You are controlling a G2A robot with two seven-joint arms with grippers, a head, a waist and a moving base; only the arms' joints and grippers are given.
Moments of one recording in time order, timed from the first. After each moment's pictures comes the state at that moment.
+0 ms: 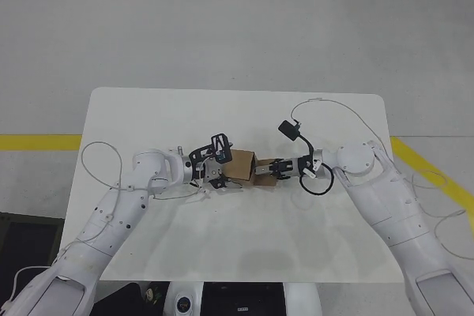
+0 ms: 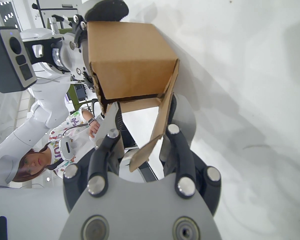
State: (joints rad) left arm 0.88 -1.12 -0.95 -1.32 1.27 -0.87 -0.18; right arm -0.78 -1.16 0.98 -1.24 0.05 -0.08 1.17
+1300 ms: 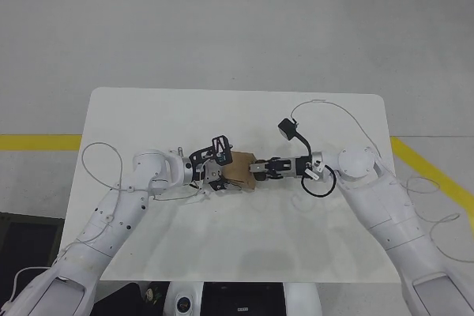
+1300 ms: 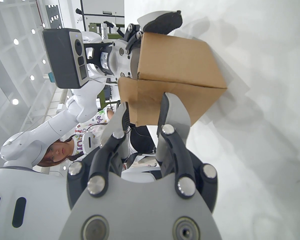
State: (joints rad) left arm 0.88 -1.12 -0.95 -1.33 1.28 -0.88 -0.20; right arm -0.80 -1.17 0.97 -1.21 0.23 -0.18 1.14
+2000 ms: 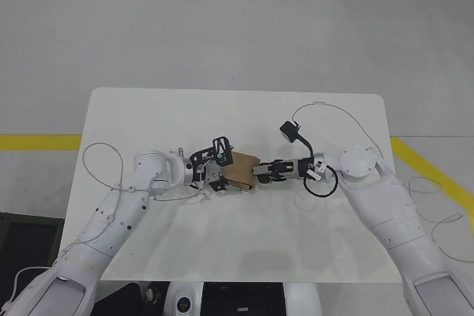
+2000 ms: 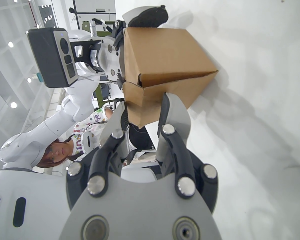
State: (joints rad) left arm 0.88 -1.12 -0.94 -1.32 1.27 -0.88 -0.20; right arm -0.80 -1.16 0.98 -1.20 0.21 -0.15 1.17
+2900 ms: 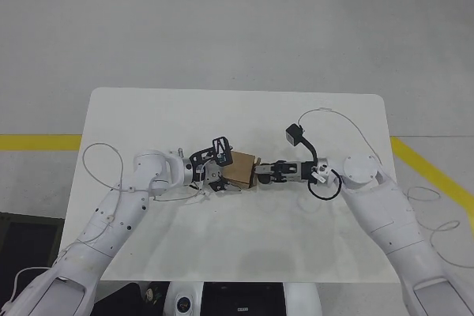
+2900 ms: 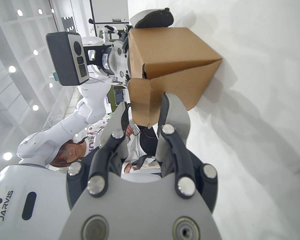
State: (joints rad) left arm 0.88 -1.12 -0.95 -1.32 1.28 -0.88 -0.20; right arm -0.84 -1.17 1.00 -1.15 0.32 -0.22 1.15
